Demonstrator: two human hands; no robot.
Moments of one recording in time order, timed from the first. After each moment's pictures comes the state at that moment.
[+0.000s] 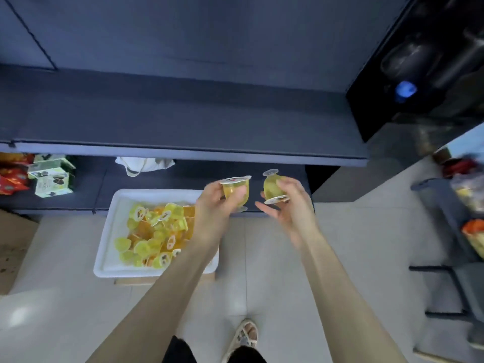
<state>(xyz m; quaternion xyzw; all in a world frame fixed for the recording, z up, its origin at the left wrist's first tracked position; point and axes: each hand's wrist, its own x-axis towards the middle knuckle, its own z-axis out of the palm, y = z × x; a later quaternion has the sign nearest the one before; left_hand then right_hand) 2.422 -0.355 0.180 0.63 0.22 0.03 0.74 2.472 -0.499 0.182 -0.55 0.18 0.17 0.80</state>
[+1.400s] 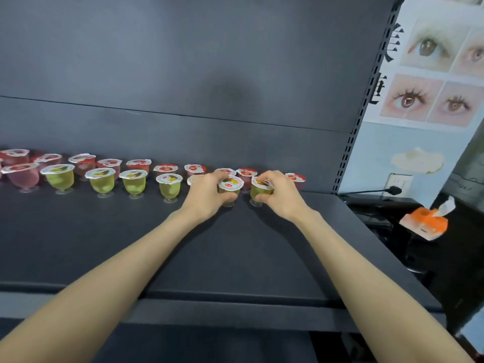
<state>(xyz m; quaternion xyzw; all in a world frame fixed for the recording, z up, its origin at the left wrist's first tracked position) 2.906 -0.430 0.489 0.91 0.00 0.24 0.33 2.968 -0.605 0.495 -0.91 -0.25 -0.12 0.30</state>
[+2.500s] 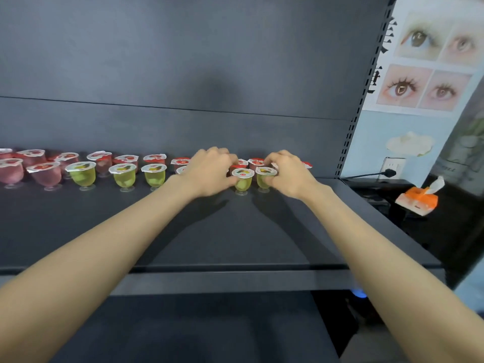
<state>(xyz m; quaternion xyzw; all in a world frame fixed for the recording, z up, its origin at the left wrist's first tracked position) 2.867 -0.390 0.537 0.97 -0.12 0.21 -0.01 2.915 -0.576 0.528 -0.95 -0.23 -0.15 0.17</state>
